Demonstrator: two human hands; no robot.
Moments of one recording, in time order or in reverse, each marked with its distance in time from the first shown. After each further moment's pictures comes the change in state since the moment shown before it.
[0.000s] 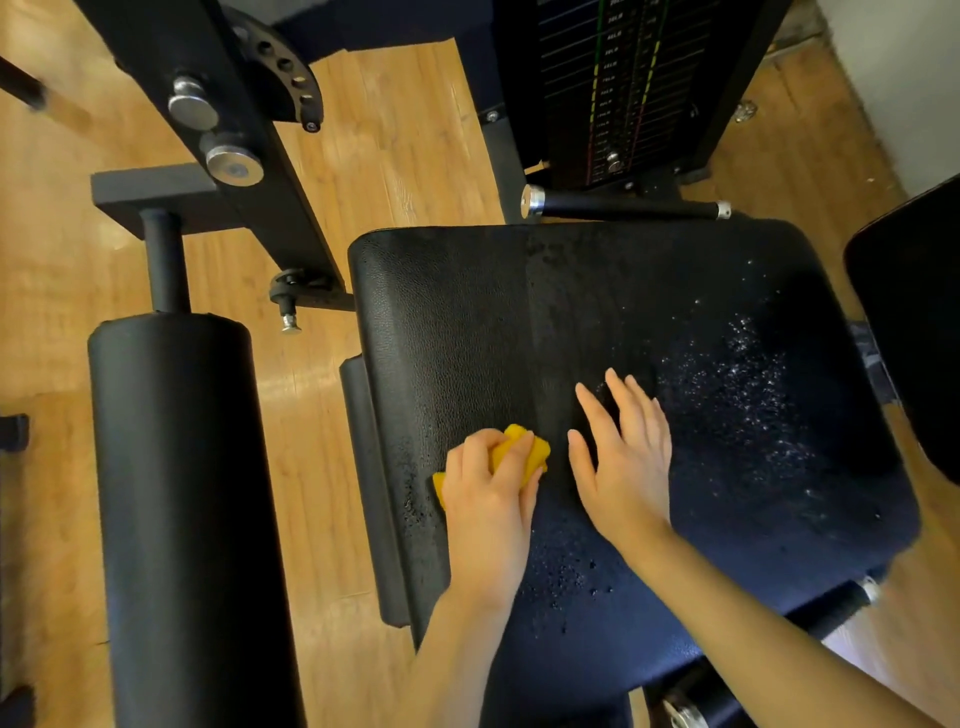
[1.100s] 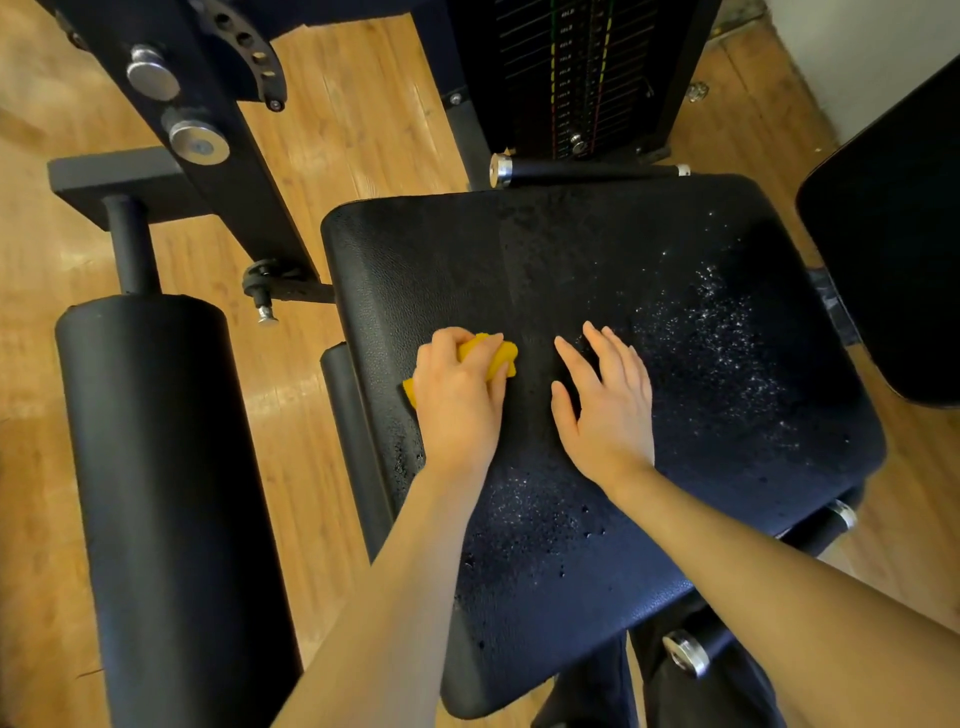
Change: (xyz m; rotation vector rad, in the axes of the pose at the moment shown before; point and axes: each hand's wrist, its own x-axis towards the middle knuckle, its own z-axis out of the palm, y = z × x) left_hand 0.056 -0.011 -0.004 0.006 0.026 0.034; right_hand -0.002 0.003 0.005 -0.042 0.050 -0.012
